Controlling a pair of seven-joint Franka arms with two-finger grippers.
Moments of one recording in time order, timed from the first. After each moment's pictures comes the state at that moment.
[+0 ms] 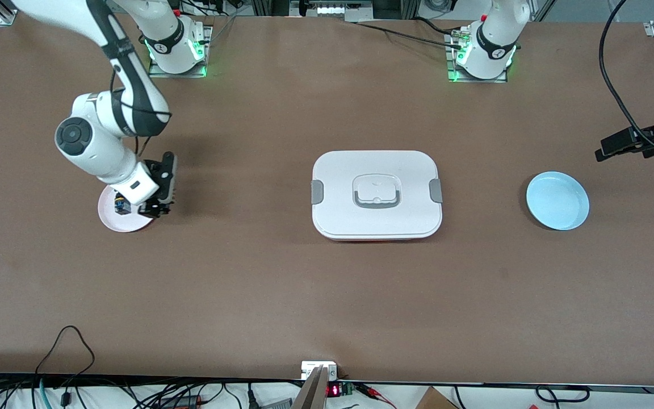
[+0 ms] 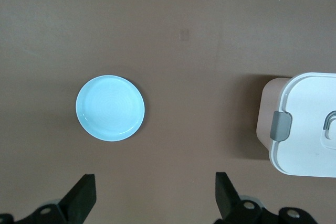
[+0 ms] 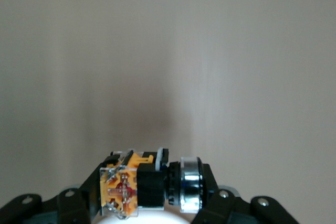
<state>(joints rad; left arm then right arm) 0.18 0.09 -0.10 -1.53 -0.04 1.54 -0.03 0.07 0.23 0.15 -2.16 0.12 2.41 -1.42</state>
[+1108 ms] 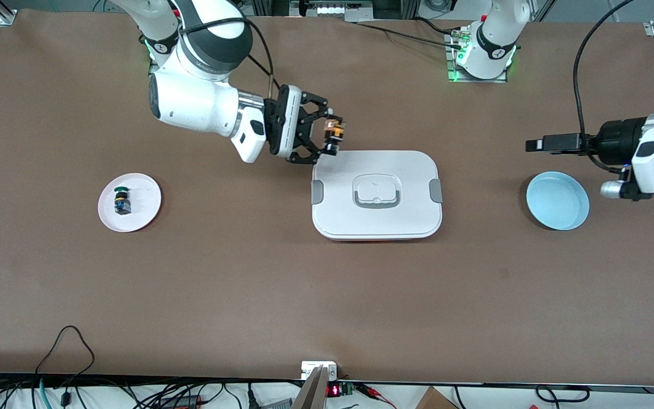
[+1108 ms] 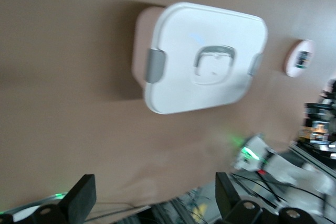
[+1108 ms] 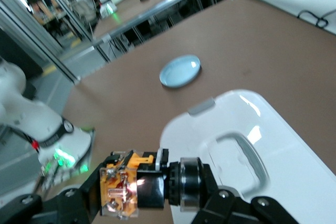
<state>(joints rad) 0.20 0.25 -0.10 -1.54 -0.63 1.33 -0.03 0.26 0.29 0.46 -1.80 1.16 2.36 -1.23</state>
